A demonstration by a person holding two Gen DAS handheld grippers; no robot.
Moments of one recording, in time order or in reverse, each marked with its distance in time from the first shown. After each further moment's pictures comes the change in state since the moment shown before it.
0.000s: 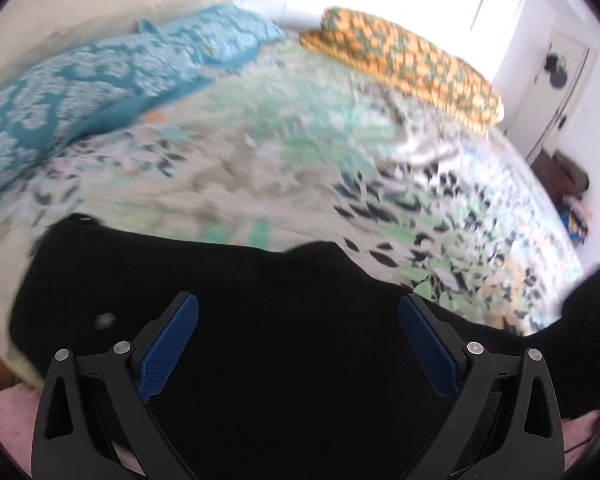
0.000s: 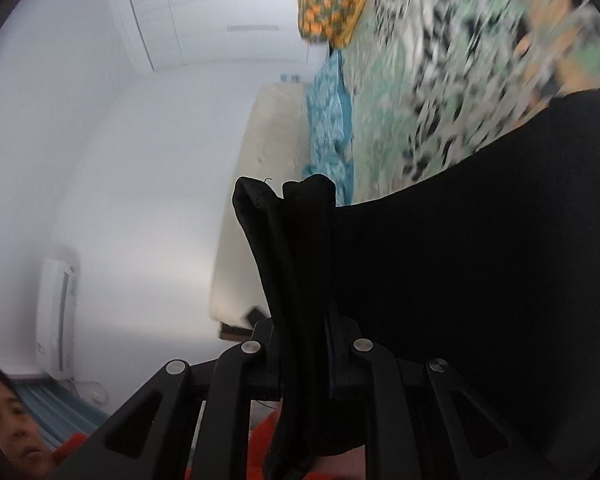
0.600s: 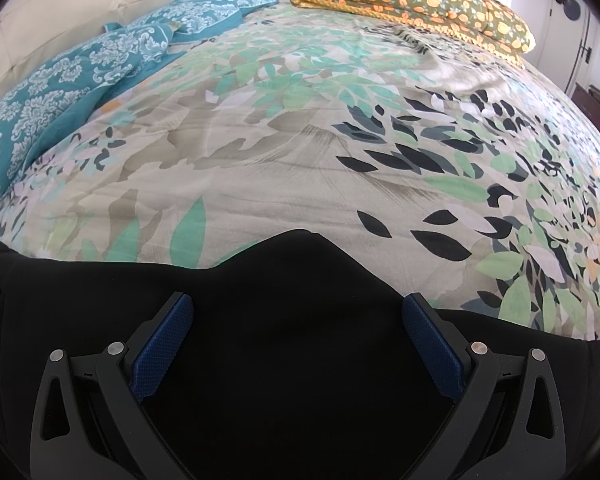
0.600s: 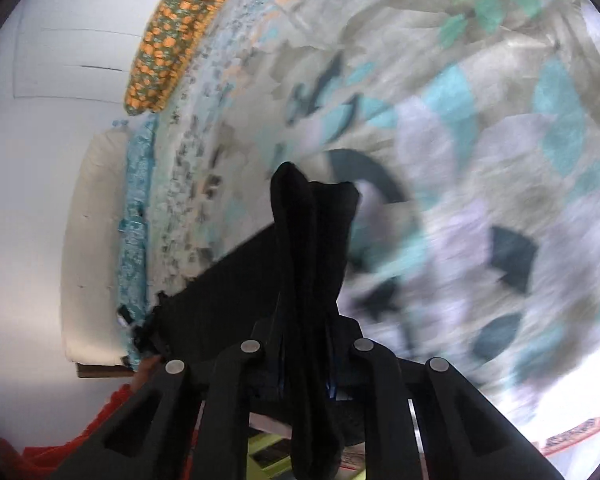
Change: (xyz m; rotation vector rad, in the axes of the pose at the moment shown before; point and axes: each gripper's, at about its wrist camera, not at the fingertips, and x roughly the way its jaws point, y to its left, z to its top) left arm 0.165 -0.060 -0.011 0.174 0.100 0.208; right arm -0.404 -0.115 0.073 0.135 -0.175 -0.540
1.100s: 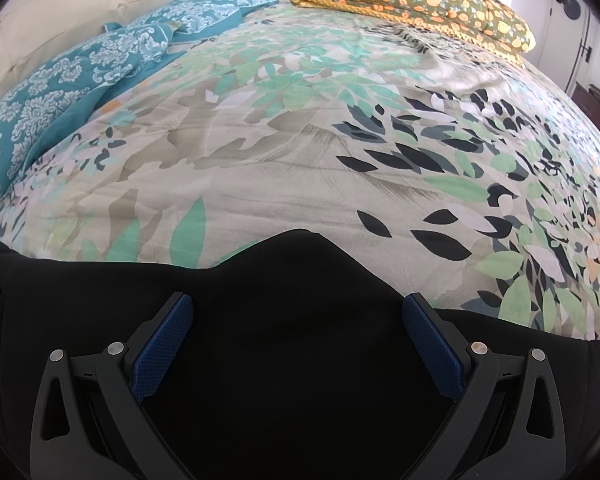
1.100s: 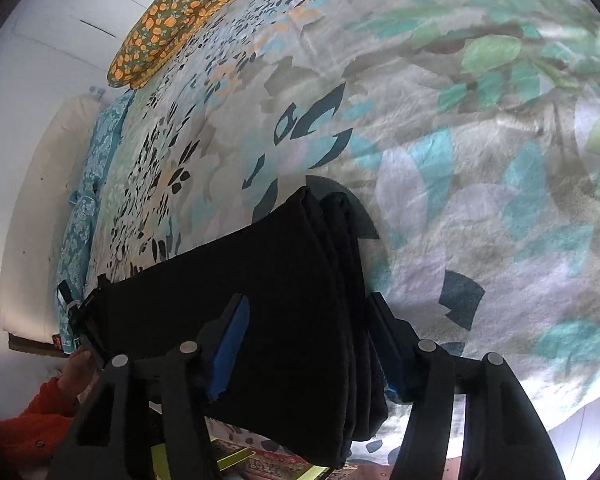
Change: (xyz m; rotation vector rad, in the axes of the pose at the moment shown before) left arm 0.000 0.000 0.000 0.002 -0.001 0.000; right arm -0.003 -0.001 0.014 -0.174 0.003 -0.263
